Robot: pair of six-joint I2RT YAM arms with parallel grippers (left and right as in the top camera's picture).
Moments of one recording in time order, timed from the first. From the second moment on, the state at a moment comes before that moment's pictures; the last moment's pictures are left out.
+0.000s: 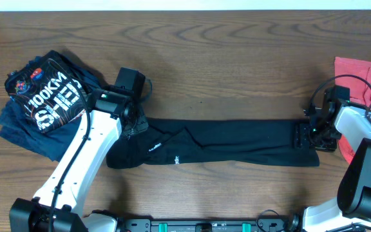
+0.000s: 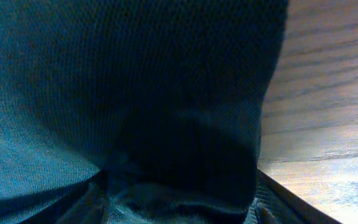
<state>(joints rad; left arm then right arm) -0.27 1.46 1.14 -1.10 -0.14 -0.63 -0.27 1.73 0.92 -0.81 -0.03 -0.12</state>
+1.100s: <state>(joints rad) -0.27 1.46 1.14 -1.10 -0.14 -0.63 -0.19 1.78 1.23 -1.11 0.08 0.00</state>
